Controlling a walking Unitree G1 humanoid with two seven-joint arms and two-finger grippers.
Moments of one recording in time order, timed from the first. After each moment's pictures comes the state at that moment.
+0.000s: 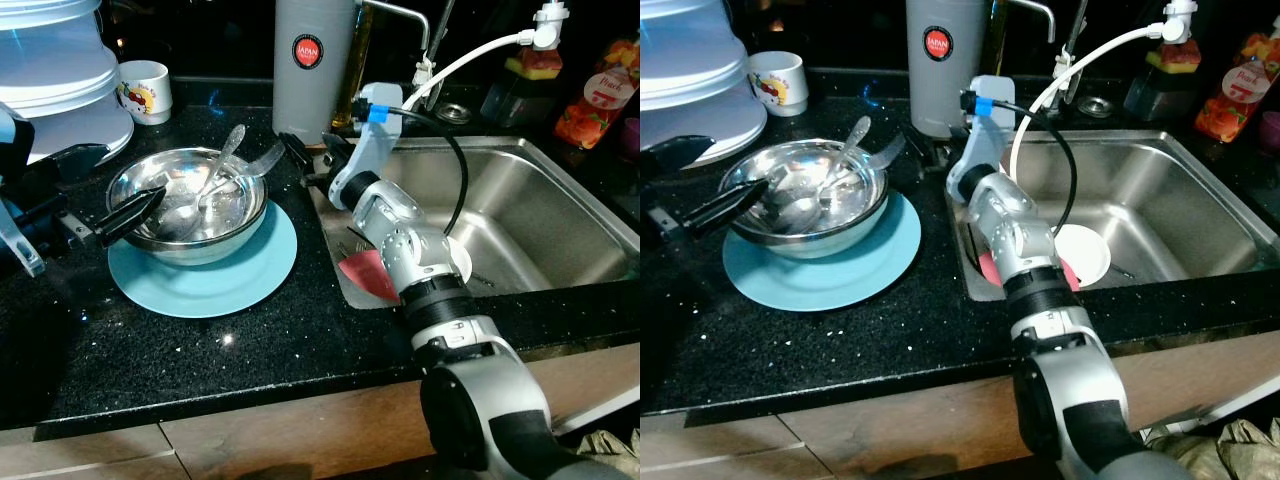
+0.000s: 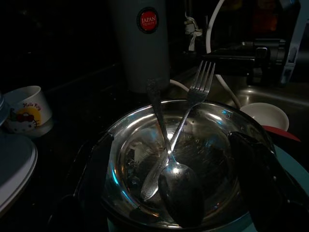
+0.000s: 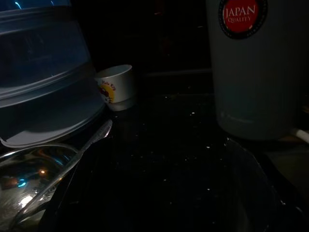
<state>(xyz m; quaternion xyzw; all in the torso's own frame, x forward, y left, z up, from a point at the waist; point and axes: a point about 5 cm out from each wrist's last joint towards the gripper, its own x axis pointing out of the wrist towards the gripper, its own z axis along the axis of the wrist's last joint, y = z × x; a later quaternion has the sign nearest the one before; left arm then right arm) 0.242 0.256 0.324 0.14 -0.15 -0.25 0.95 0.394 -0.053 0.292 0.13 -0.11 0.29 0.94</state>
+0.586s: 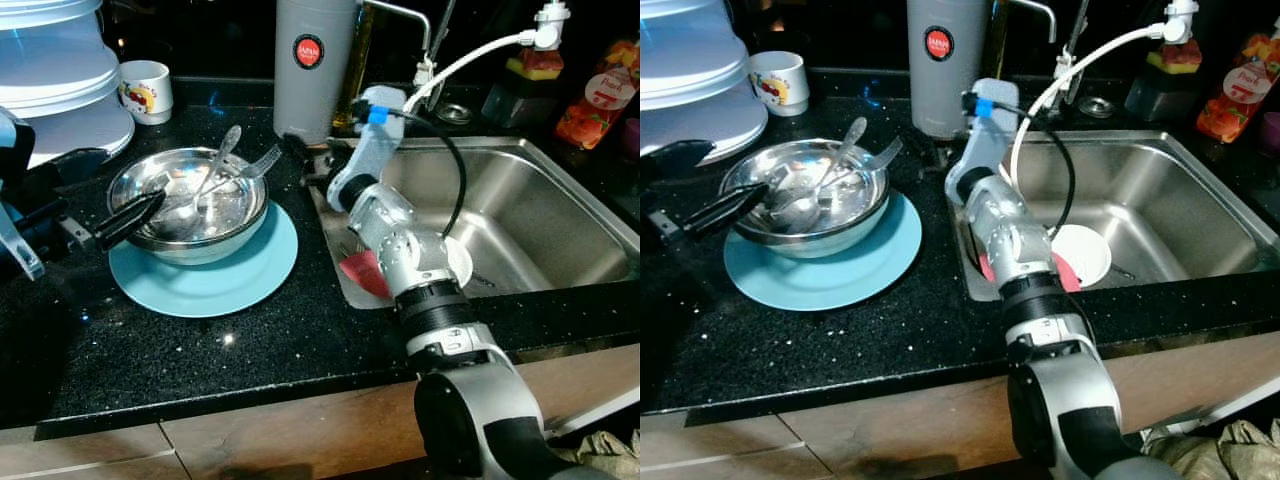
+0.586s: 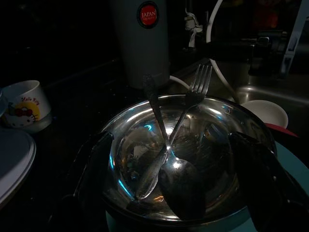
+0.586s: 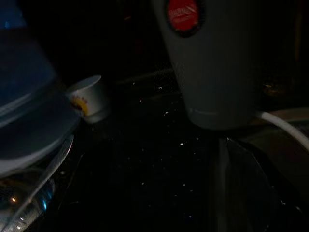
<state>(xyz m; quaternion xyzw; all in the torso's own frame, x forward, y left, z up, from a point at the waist) 0.242 0.257 0.320 0.14 -0.15 -0.25 0.95 0.398 -0.065 0.291 0.20 -0.08 0.22 0.95</state>
